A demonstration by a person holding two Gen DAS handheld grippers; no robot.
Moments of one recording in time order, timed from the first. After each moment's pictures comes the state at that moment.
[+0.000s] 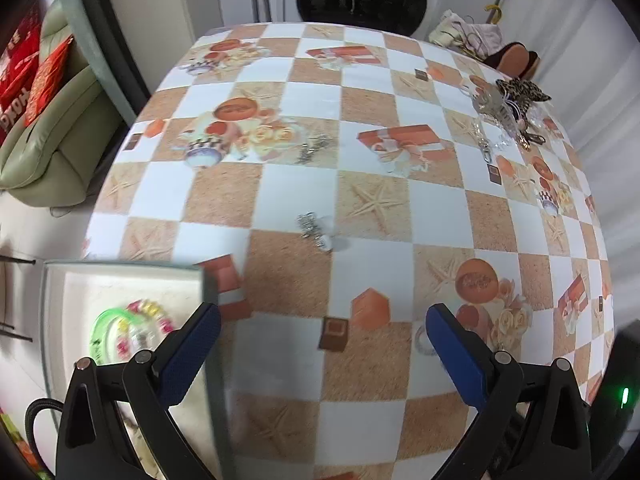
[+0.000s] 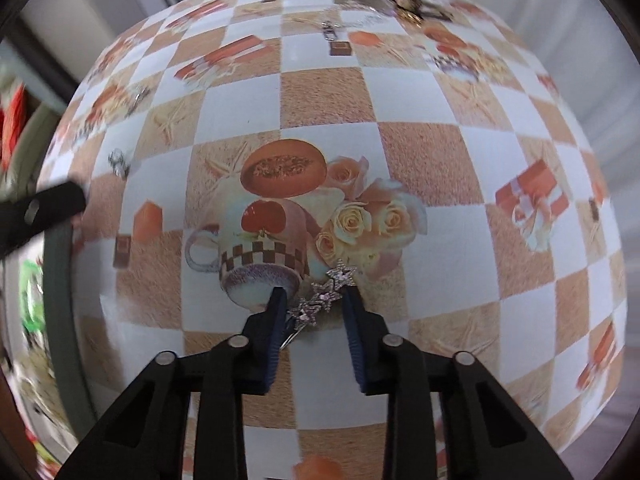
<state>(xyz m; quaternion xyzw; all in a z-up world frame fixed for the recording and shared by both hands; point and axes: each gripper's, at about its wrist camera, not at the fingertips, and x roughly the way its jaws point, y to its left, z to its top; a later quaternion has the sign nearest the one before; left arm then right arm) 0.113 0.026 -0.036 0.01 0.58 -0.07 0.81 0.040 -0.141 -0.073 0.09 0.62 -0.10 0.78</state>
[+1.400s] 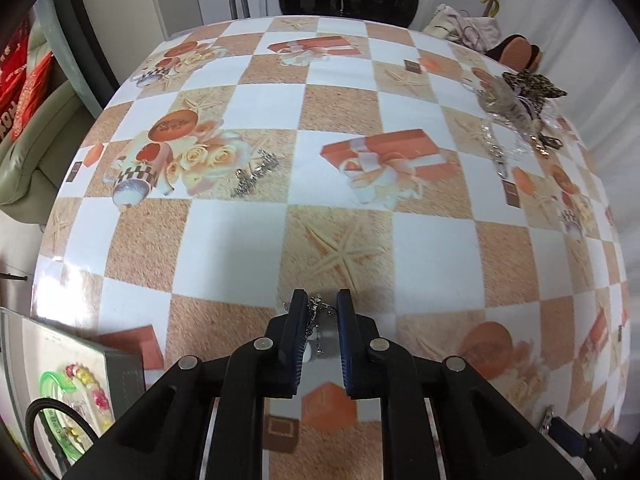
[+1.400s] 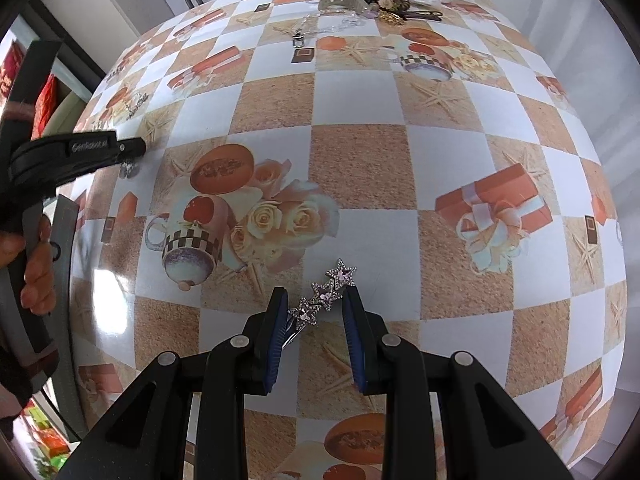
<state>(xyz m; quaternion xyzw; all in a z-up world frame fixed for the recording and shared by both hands) 0.159 -0.015 -0.080 0.01 0.57 -0.08 0.82 0.013 -0.213 -0.066 0.10 0.61 -0.03 0.79</state>
